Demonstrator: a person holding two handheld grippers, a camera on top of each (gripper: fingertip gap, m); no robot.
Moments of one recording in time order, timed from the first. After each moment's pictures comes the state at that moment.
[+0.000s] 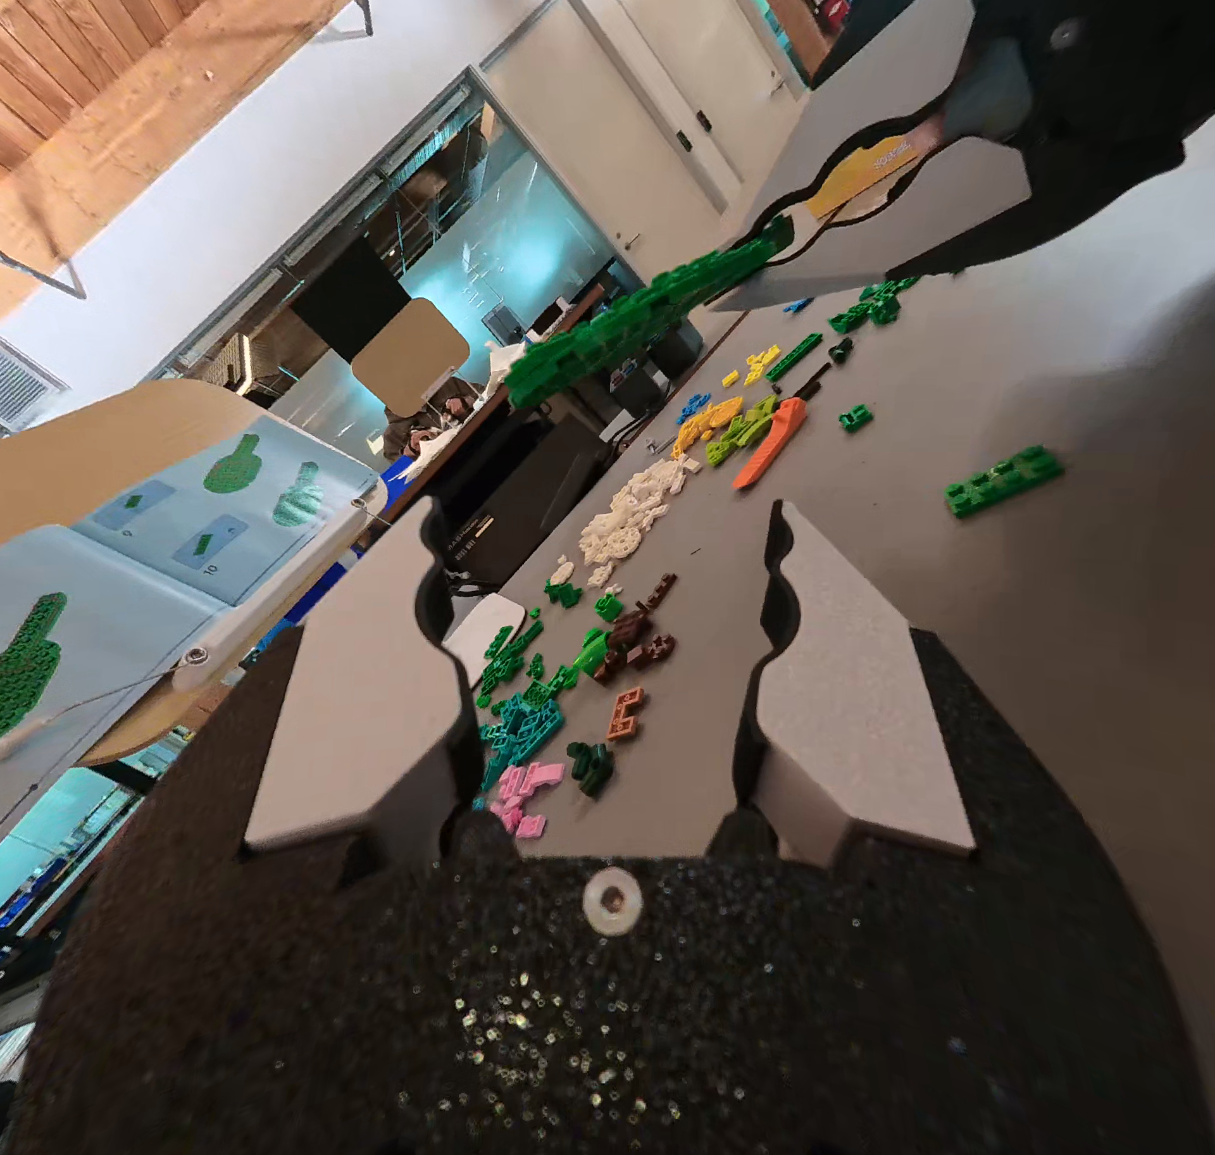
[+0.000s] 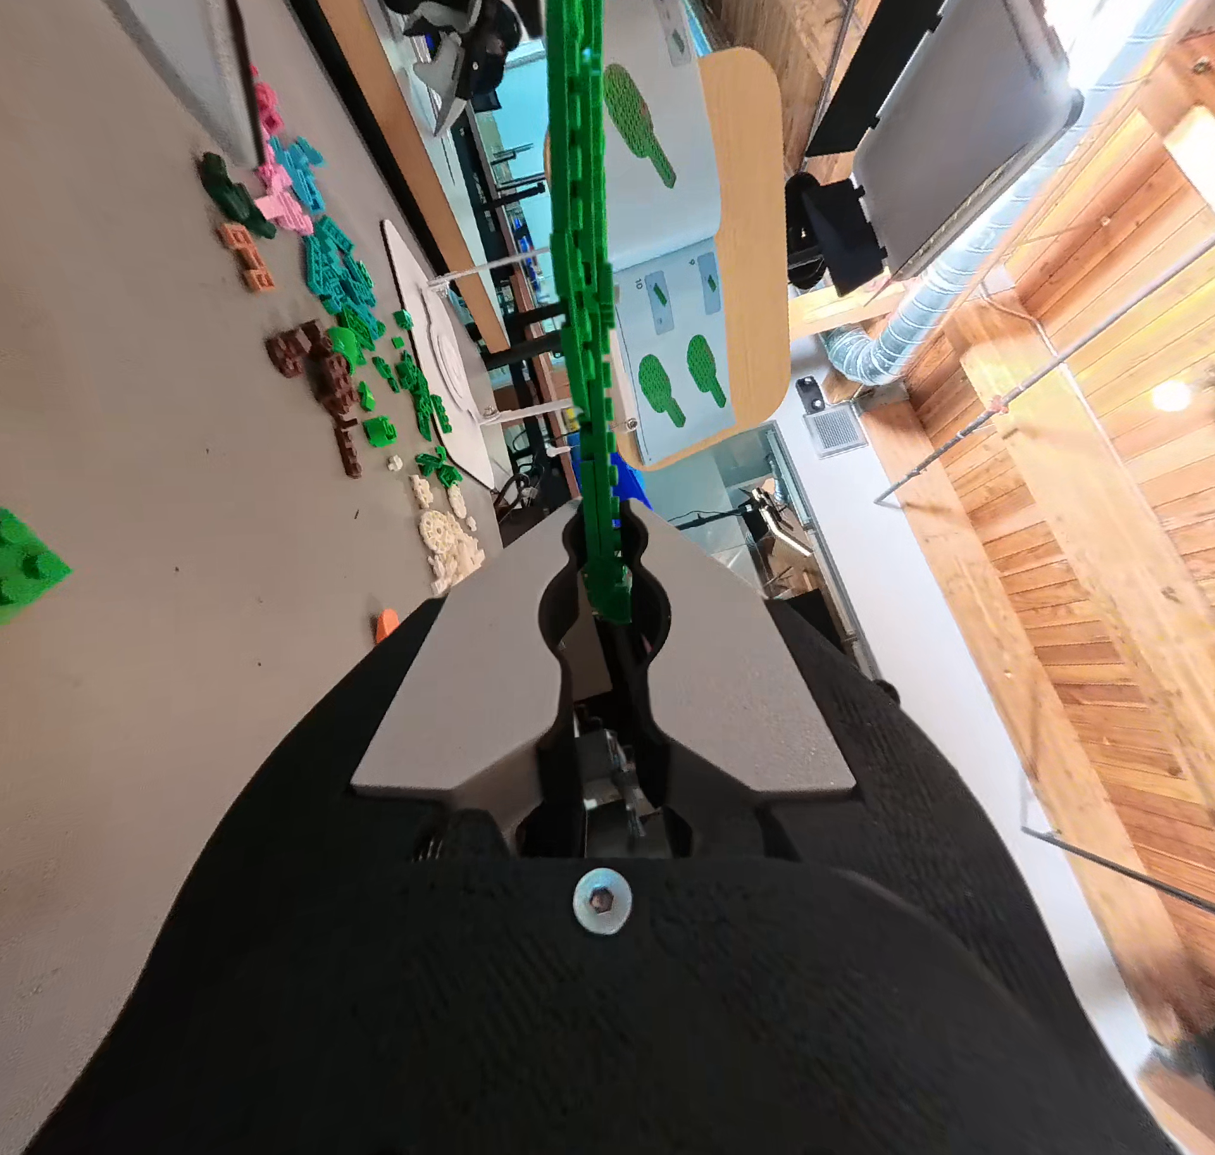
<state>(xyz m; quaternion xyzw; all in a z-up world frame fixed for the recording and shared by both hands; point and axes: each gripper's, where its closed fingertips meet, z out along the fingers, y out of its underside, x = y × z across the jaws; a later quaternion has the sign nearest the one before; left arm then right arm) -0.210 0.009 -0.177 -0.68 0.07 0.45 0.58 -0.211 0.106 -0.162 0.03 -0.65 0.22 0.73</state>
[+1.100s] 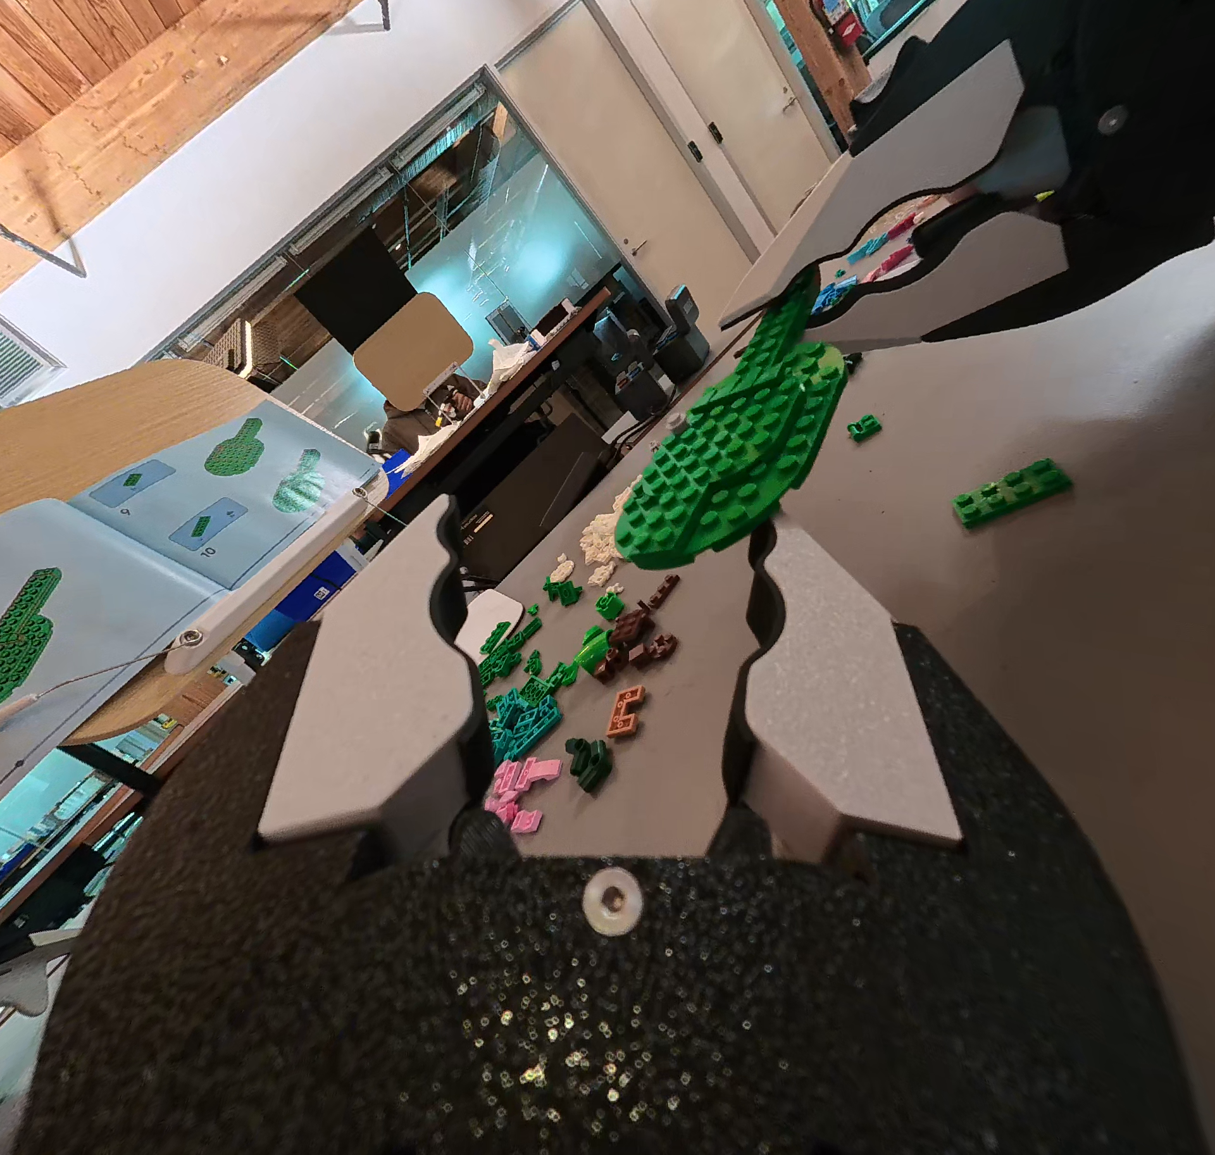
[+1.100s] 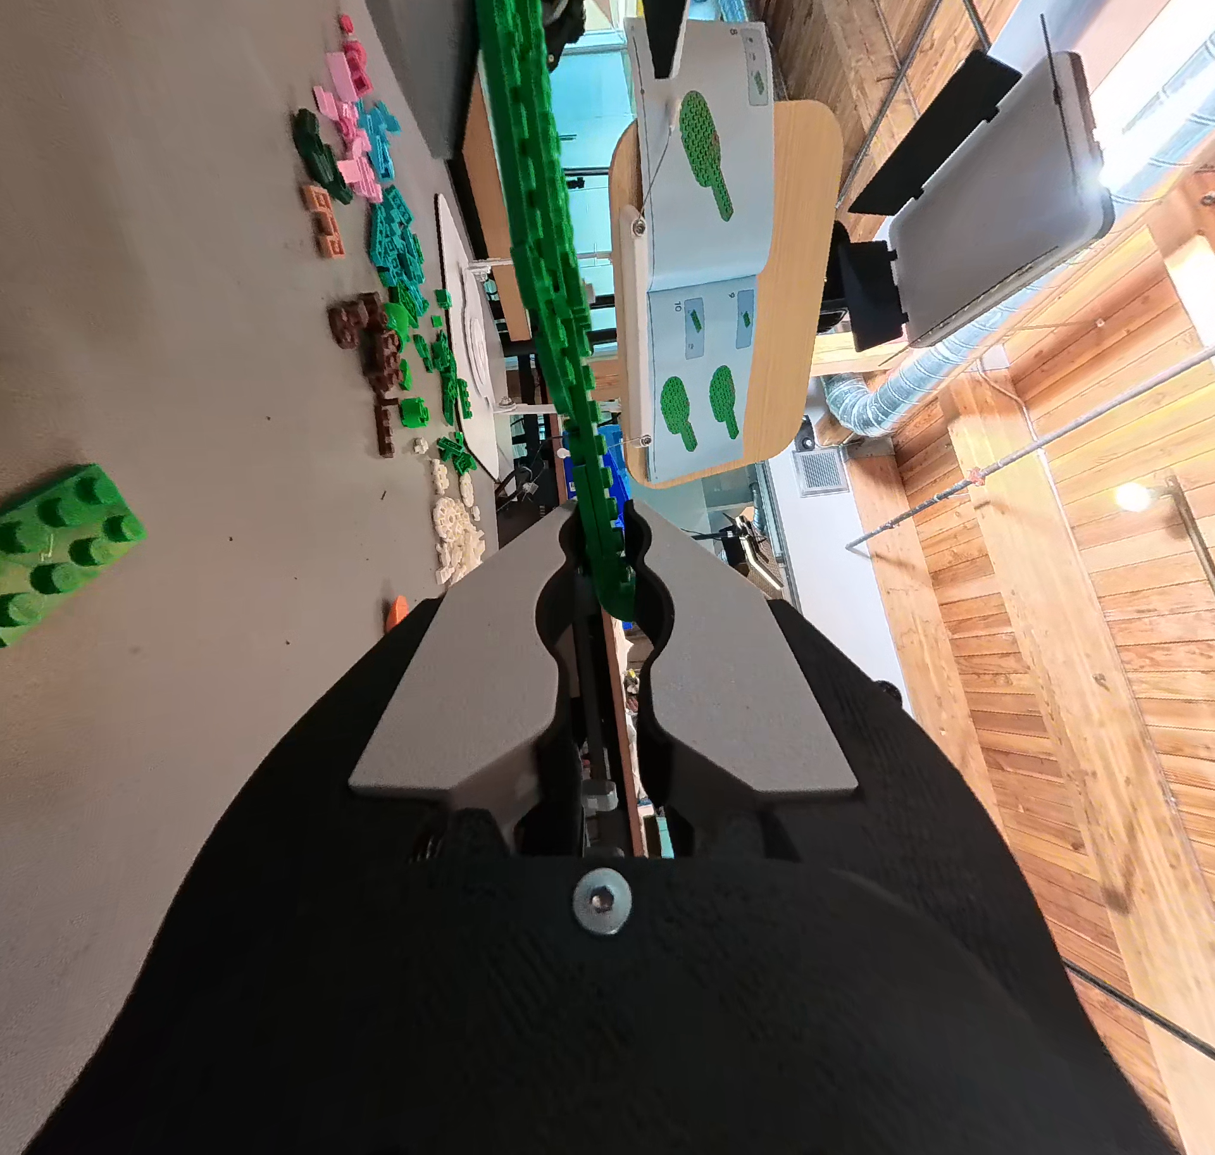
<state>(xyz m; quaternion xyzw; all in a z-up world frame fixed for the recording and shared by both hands) -0.213 0.005 -0.175 -0.67 0.05 0.44 0.59 -0.212 0.092 -0.178 0.08 -0.66 0.15 0.73</state>
